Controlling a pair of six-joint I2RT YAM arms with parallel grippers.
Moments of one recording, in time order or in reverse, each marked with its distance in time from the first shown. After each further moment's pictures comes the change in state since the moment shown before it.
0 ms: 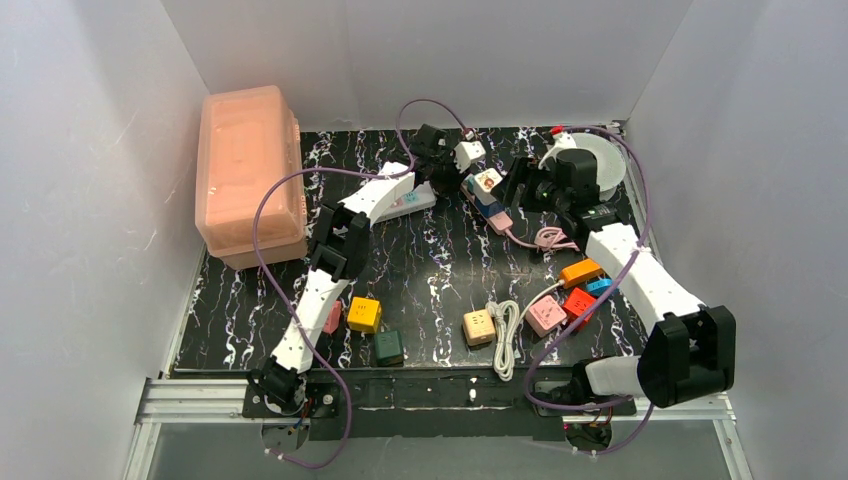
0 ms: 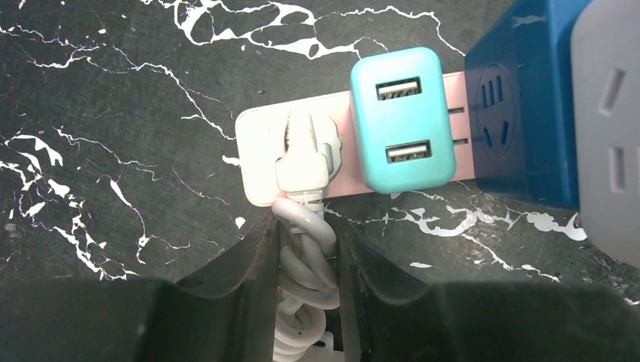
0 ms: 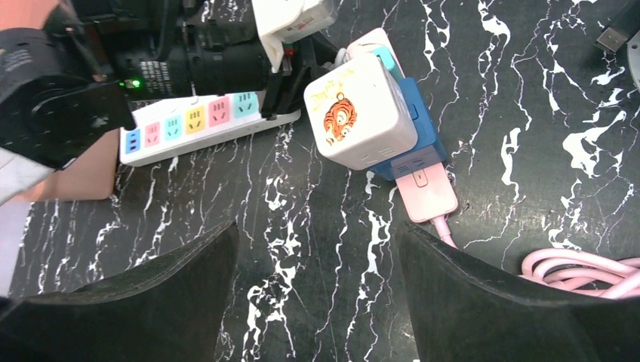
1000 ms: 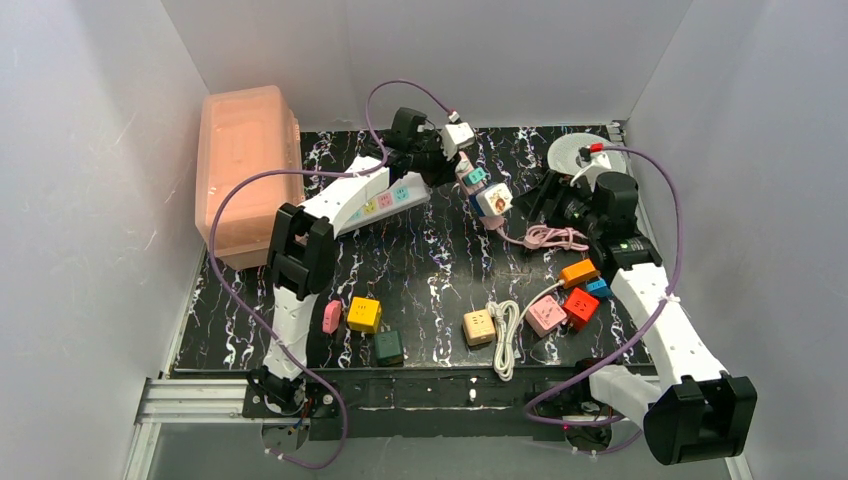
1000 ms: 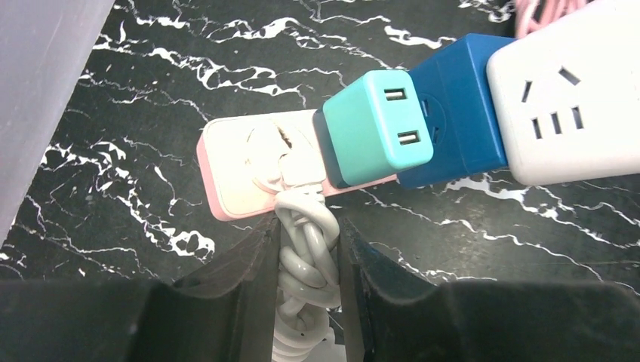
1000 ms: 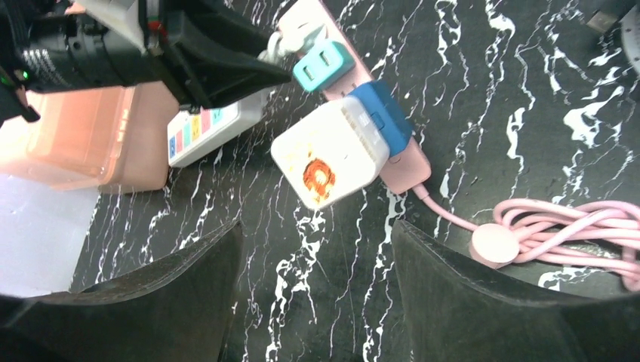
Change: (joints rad) left arm 0.011 -0.425 -0.398 0.098 0.092 -0.063; right arm -0.117 -0.280 -0.172 0.010 -0.161 0.063
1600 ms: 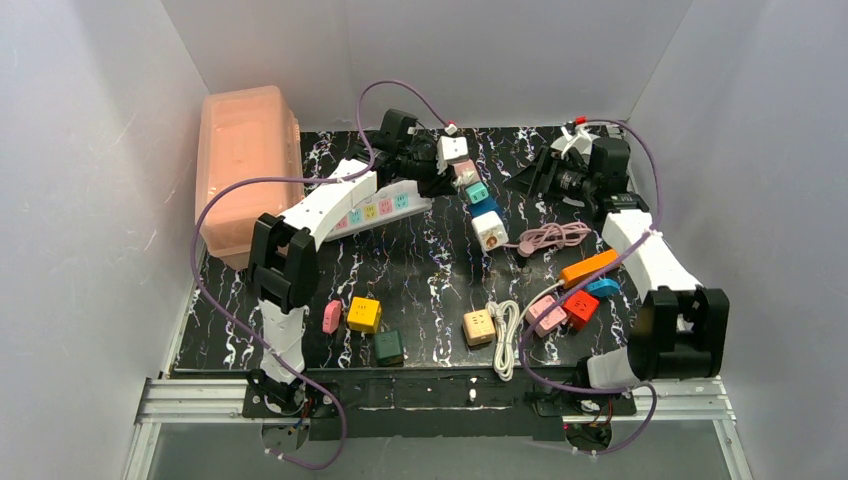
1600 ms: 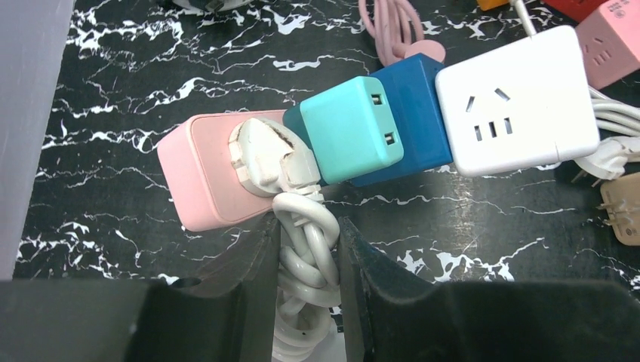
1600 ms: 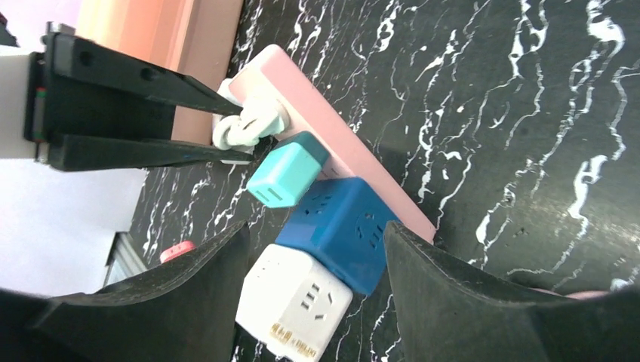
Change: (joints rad) left arm 0.000 -0.167 -0.130 -0.084 0.265 0.196; right arm -0.120 0.325 0.188 0.064 -0.329 -0.026
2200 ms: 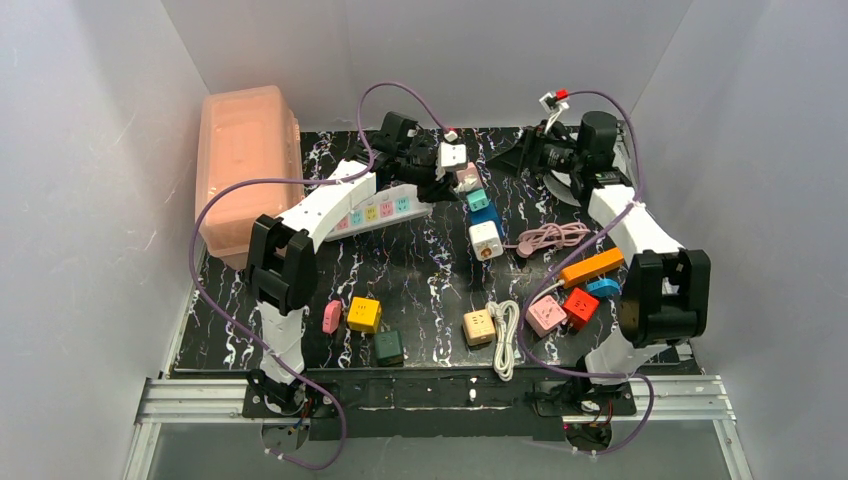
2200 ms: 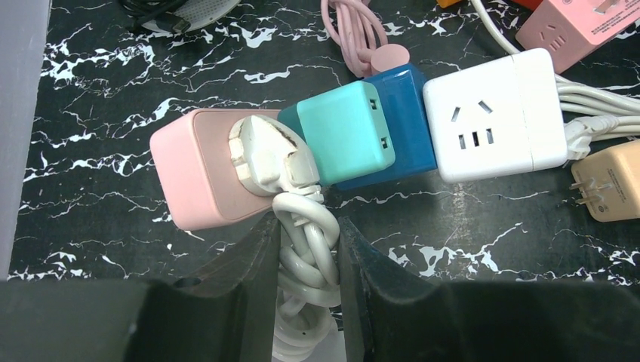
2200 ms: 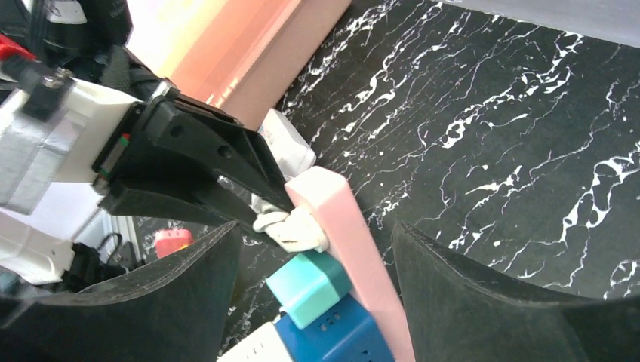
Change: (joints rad) left arm -0.008 -0.024 -0.017 -0.052 0.077 0.096; right arm 0.043 0.210 0.172 0.259 -0.253 -0.068
